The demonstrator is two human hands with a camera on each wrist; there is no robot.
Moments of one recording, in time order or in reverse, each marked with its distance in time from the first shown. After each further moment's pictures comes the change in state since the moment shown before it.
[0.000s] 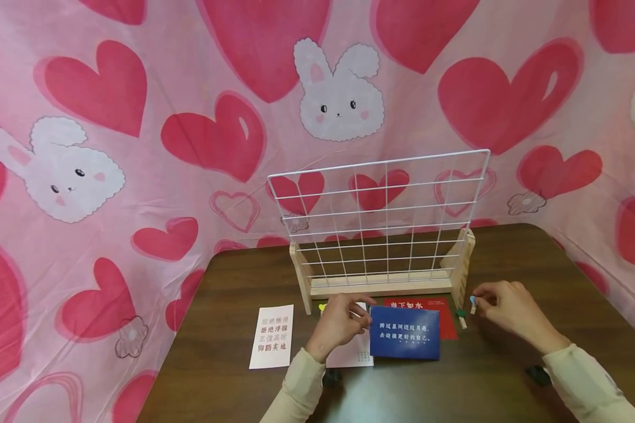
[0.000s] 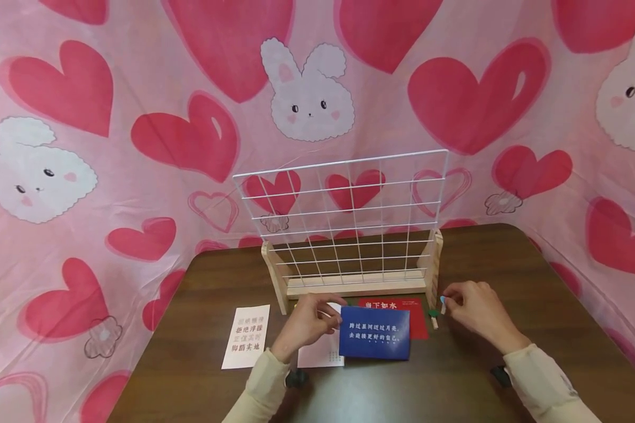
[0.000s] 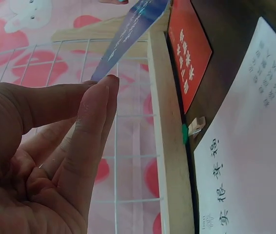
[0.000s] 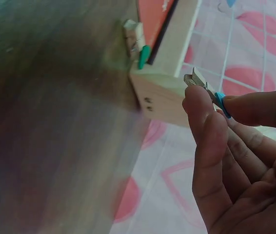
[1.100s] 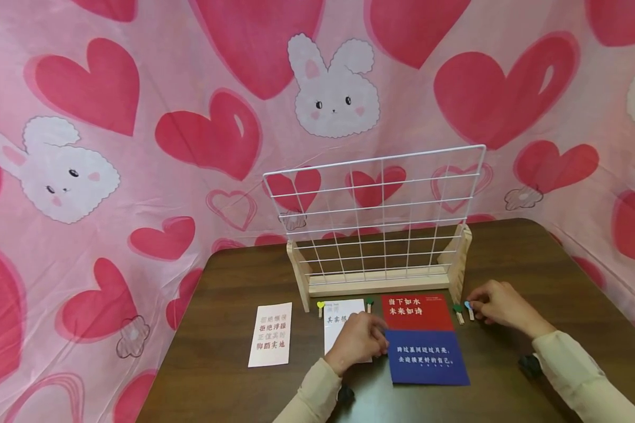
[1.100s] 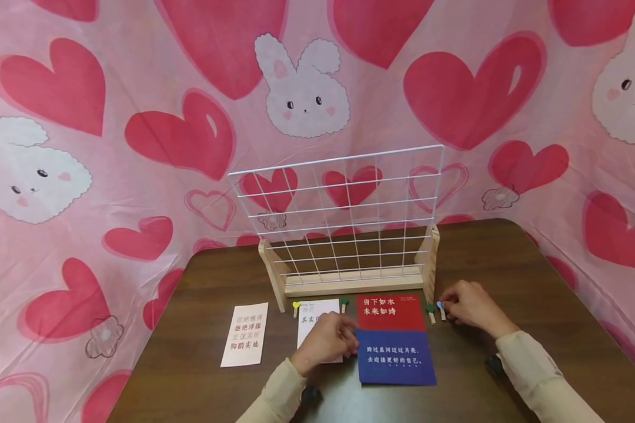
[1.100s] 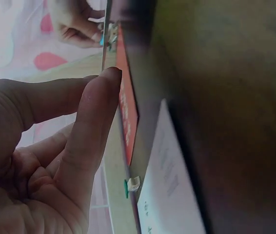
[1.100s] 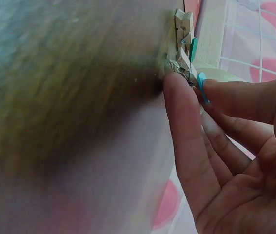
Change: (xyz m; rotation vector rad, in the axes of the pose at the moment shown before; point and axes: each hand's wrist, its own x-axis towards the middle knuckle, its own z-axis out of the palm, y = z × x) left_hand -0.005 -0.014 0.047 0.125 -0.133 -0.018; right_hand 0.009 0.033 0.018 0.153 -0.288 0.165
